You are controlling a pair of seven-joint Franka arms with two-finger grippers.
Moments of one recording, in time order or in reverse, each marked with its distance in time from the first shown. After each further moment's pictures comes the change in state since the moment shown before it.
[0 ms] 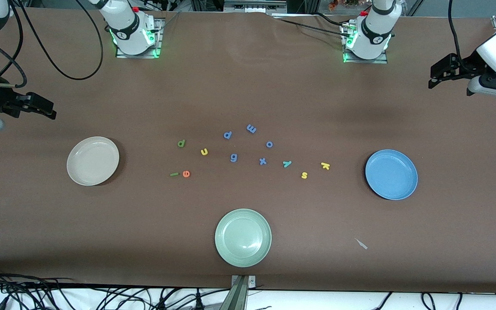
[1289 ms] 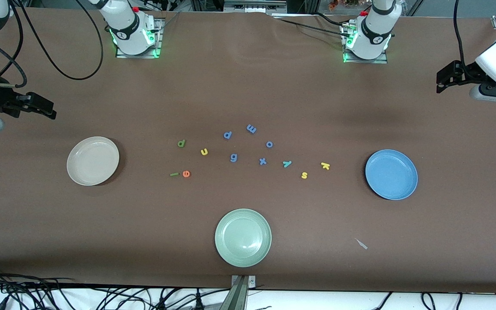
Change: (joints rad) left arm 0.000 0.021 -0.002 0.003 0.095 -0.003 0.000; right arm 0.000 0.000 0.000 0.000 0.000 -0.001 0.000
